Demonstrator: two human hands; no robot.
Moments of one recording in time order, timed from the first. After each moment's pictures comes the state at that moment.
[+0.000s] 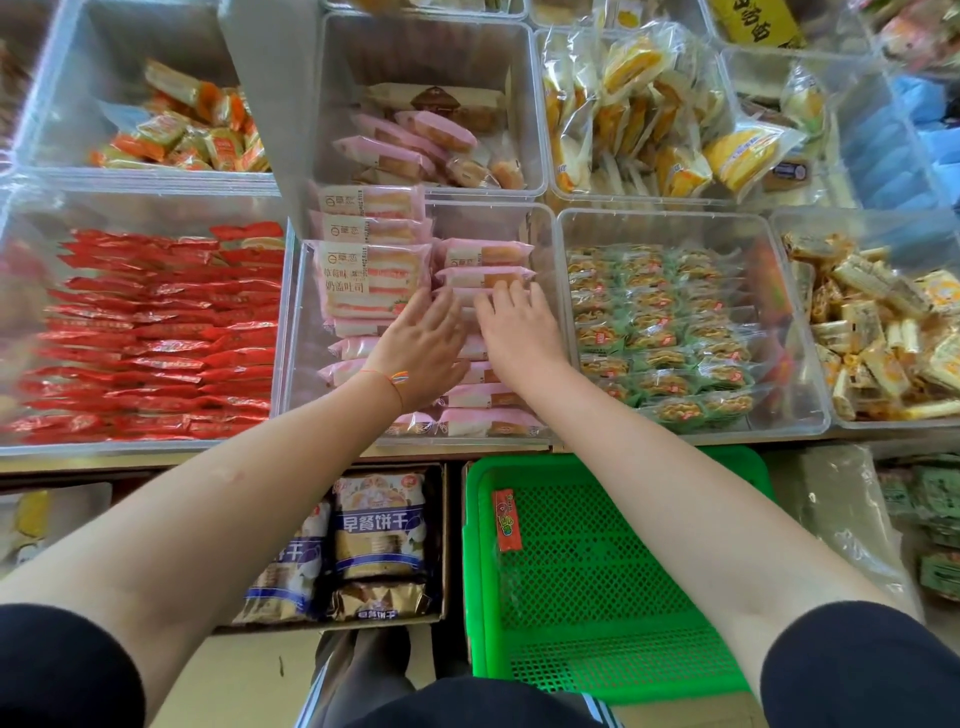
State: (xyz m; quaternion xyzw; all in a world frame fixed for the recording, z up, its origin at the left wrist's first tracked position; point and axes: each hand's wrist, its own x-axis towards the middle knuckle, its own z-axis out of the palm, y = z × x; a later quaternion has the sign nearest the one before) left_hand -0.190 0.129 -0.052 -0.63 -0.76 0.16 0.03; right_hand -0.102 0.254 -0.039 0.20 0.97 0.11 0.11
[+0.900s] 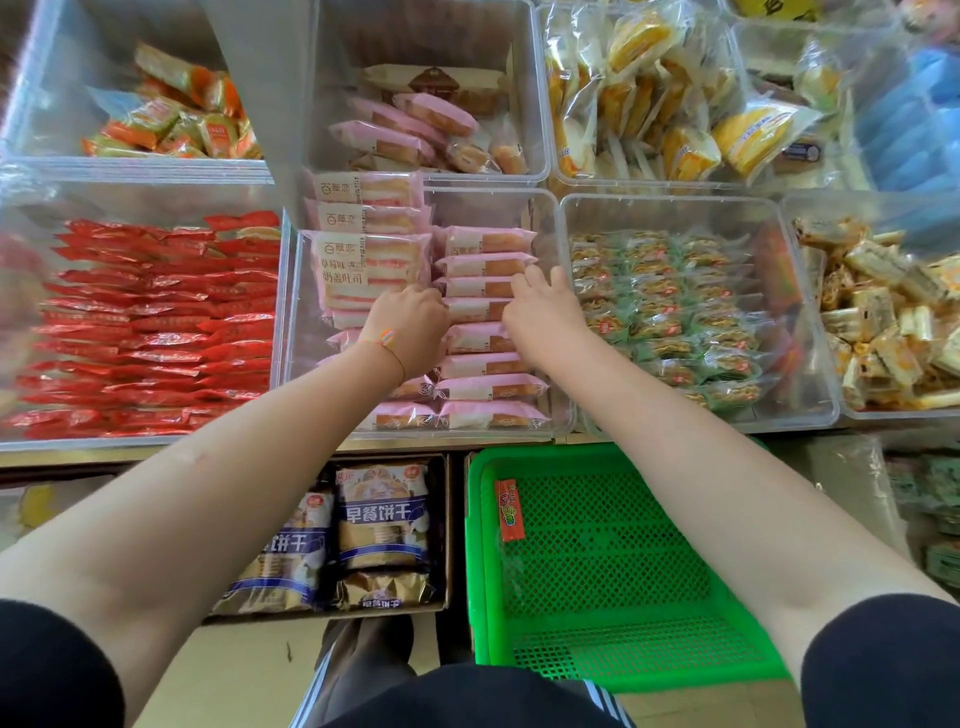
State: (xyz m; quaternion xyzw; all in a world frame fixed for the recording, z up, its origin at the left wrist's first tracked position) left_hand -0.211 0.144 -0.041 -0.58 -0.81 0.06 -0.07; right_hand -0.099 0.275 -0.012 0.14 0.95 0.17 0.23
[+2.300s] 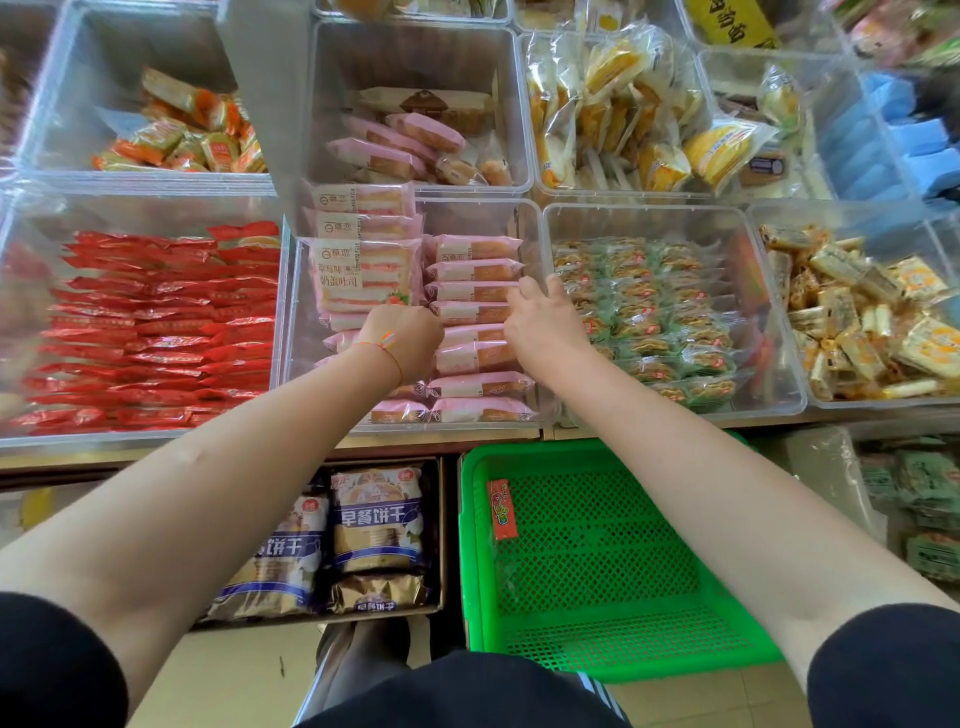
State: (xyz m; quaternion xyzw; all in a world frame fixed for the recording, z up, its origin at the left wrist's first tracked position) left_hand -0.196 0.137 -0.022 -0.56 -0.80 0.16 -0.12; right_hand -0.068 0.262 0.009 0.11 0.95 0.22 0.21
